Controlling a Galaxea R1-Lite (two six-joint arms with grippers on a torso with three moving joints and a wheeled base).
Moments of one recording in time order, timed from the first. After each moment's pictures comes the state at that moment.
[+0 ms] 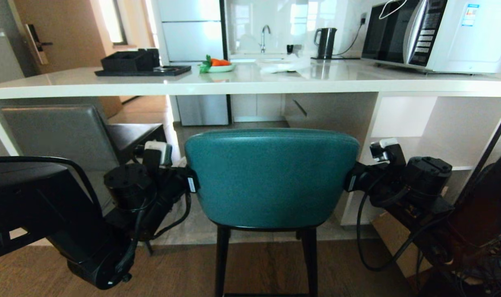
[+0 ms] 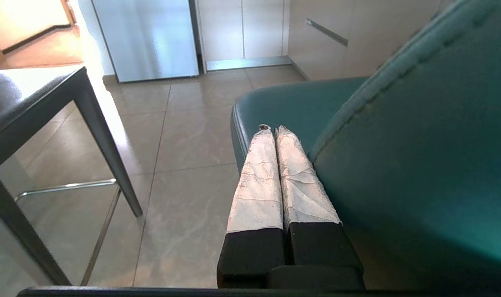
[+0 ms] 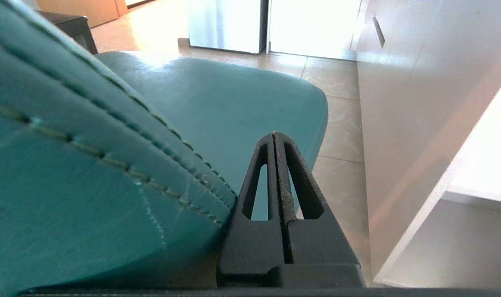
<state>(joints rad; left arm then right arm) -0.43 2.07 -0.60 -1.53 0.19 0.02 0.28 2.07 -0.64 -1.48 0.09 -0.04</state>
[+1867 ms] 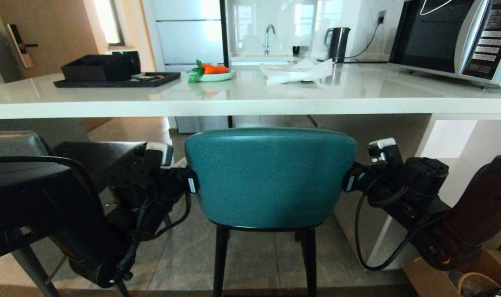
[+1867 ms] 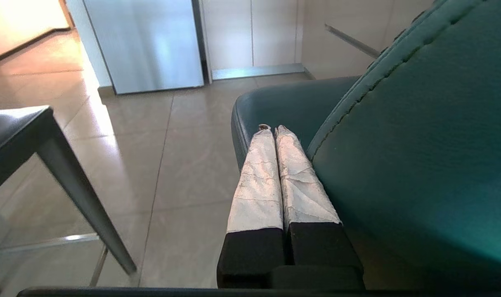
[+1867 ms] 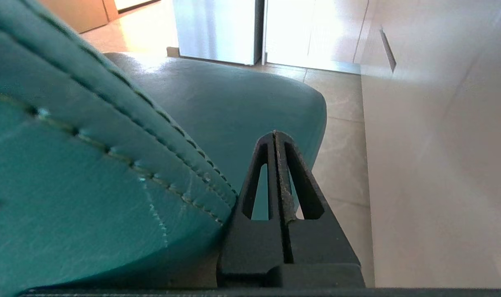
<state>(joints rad) -0.42 2.08 -0.62 -1.52 0.18 0.02 0.28 2.08 -0.64 -1.48 0.08 -0.04</state>
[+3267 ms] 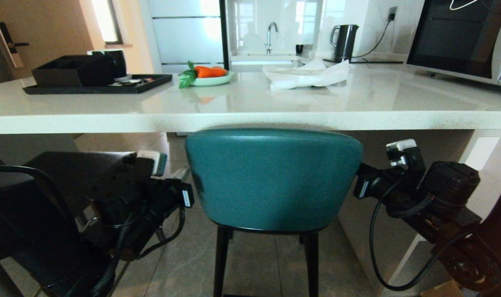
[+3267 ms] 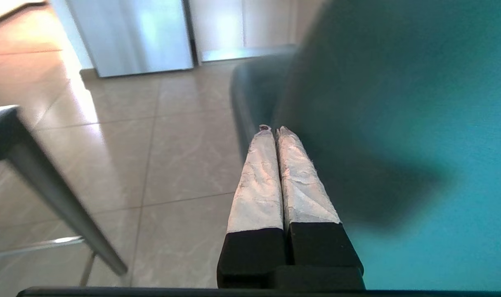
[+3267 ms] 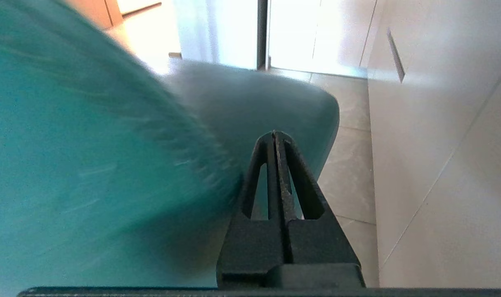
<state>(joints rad) -0.43 1.94 -0.45 -1.52 0.21 -0.01 0.26 1.94 -0.48 -1.50 0.06 -0.03</state>
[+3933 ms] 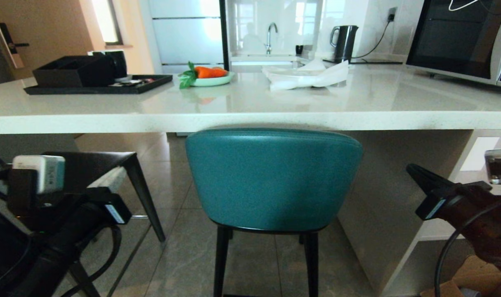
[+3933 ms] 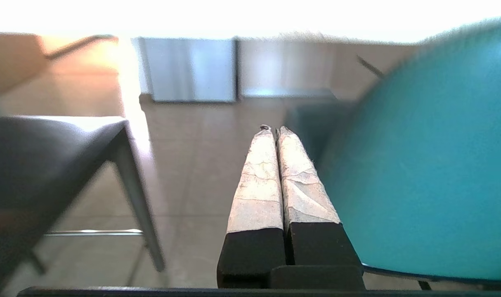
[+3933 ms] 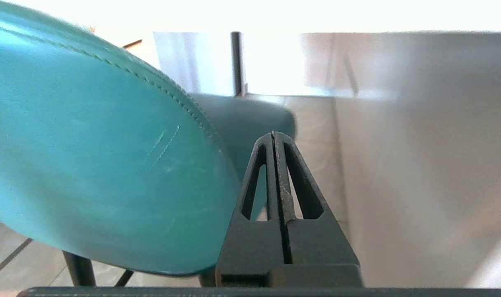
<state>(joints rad) -0.41 1.46 -0.16 -1.46 0.33 0.00 0.25 1.49 -0.16 -1.47 -0.02 0.00</state>
